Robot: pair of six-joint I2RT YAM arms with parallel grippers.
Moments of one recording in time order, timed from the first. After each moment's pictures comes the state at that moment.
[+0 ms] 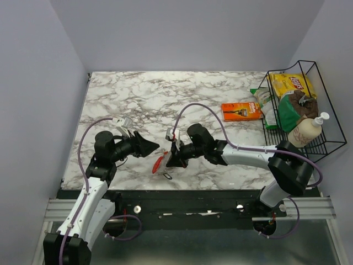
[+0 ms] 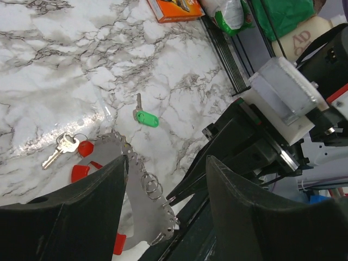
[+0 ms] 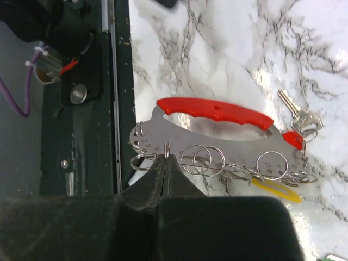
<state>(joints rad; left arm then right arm) -0.14 0.69 0.41 0.01 0.74 -0.60 0.94 1.59 0.85 0.20 -0.61 0.00</state>
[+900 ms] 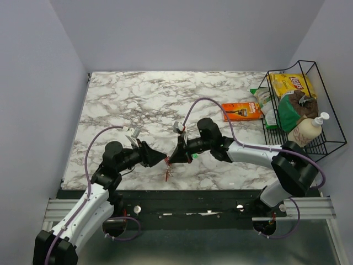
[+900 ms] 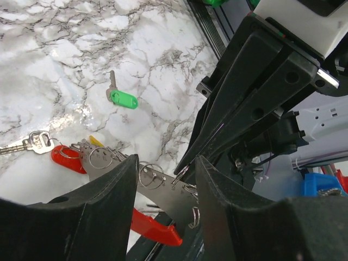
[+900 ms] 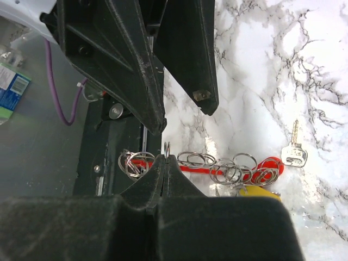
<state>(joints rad) -0.37 0.60 0.26 0.13 0.61 -0.67 0.83 1.56 0.81 0.36 -0.84 0.11</state>
